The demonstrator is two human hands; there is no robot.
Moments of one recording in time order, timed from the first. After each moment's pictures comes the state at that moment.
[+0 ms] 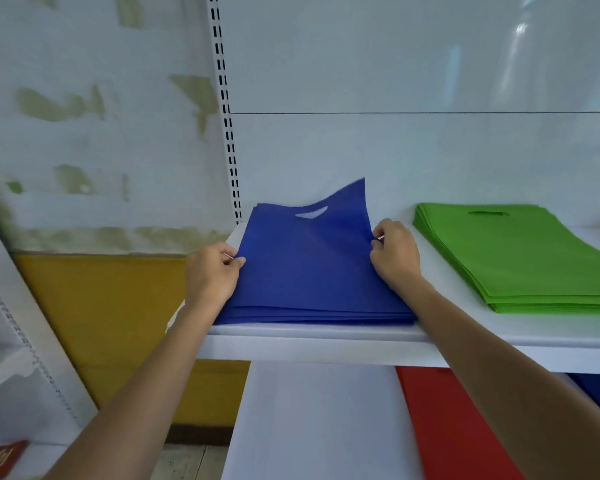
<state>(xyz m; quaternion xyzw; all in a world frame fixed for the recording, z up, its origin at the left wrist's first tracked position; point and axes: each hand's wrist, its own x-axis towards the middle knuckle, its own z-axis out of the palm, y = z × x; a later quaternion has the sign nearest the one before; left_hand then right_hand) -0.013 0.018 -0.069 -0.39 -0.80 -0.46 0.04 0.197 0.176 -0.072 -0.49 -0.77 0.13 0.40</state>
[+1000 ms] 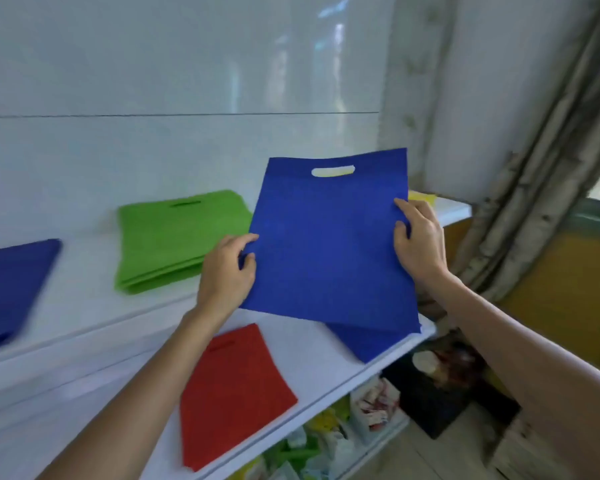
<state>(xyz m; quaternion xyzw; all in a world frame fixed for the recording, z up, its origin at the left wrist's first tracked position) 0.429 0.117 -0.073 -0.72 -0.51 -0.47 -0.03 0.710 0.106 -0.056 -0.61 -0.61 -0.08 0.50</state>
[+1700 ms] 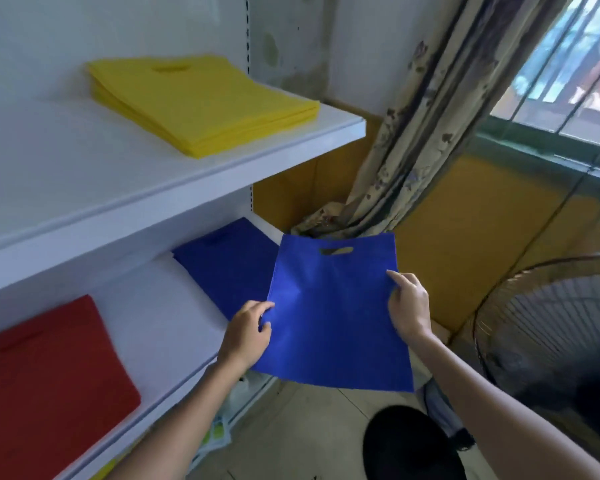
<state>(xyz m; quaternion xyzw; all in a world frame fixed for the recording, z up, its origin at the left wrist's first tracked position) 0.712 0.184 -0.314 -0.78 -0.49 -0.23 -0.32 0.965 0.102 -0.267 -0.83 -0.45 0.06 0.33</state>
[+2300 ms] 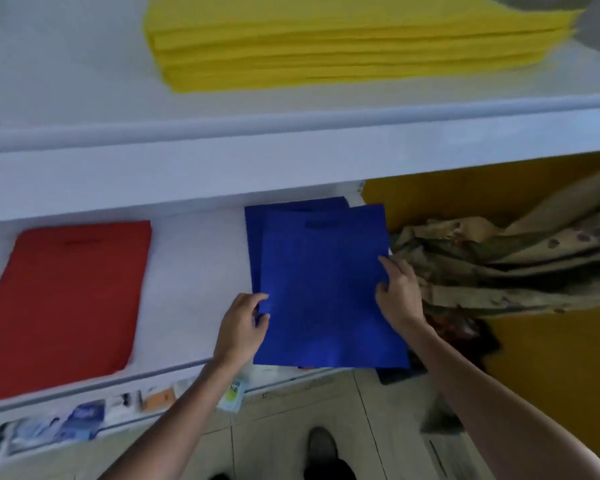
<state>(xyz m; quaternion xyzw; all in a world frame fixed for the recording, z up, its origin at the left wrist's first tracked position) 0.728 0.282 -0.415 -0.58 -0.72 -0.29 -0.25 0.974 0.370 -0.387 -0.67 -0.69 0.17 0.18</state>
